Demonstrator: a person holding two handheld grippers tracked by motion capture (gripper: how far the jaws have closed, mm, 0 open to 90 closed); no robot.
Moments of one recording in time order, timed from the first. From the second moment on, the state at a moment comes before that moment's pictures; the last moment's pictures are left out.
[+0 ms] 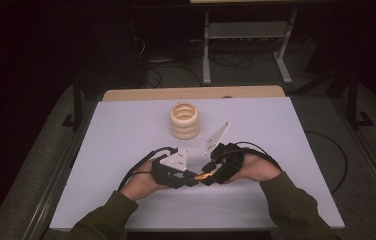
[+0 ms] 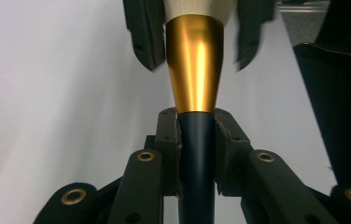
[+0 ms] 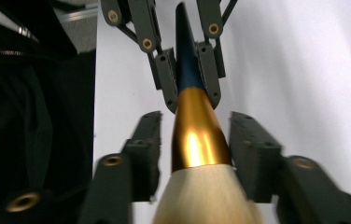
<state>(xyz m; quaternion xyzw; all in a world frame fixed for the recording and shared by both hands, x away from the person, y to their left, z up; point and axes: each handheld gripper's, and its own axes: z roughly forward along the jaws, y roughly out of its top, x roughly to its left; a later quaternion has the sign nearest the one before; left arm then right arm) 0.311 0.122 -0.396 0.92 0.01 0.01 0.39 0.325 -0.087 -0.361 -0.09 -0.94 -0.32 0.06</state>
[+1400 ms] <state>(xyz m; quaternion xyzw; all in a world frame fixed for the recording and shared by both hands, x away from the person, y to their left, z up) 0.313 0.158 -0.389 0.86 0.20 0.09 0.46 0.302 -0.148 -0.380 -0.35 -0.80 -0.49 -0.03</state>
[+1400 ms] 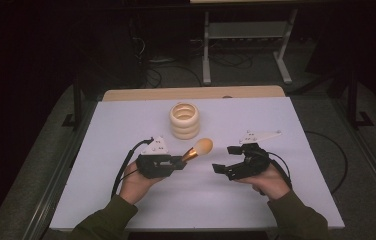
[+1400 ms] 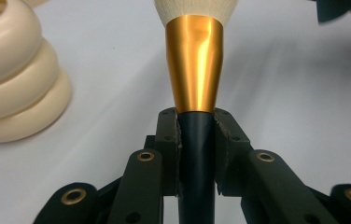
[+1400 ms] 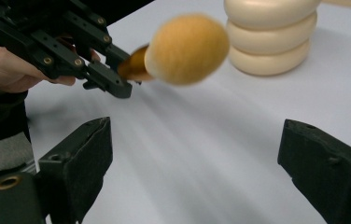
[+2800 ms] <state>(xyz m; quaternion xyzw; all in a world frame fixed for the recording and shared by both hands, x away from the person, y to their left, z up) 0.308 0.144 -0.391 0.84 0.22 0.10 0.49 0.311 -0.112 -0.399 -0.37 -0.73 -0.57 0.06</state>
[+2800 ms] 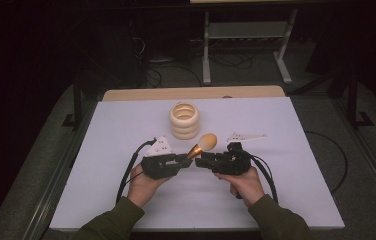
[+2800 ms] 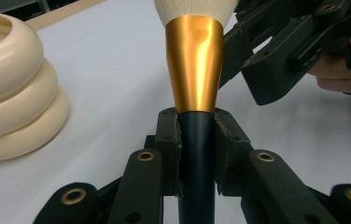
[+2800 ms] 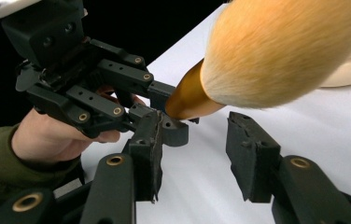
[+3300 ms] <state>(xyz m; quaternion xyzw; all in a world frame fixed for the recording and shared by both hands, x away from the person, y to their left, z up) 0.305 0.137 -0.394 0.84 0.22 0.09 0.49 0.314 -0.111 -0.399 -0.39 -0.71 -0.58 0.07</state>
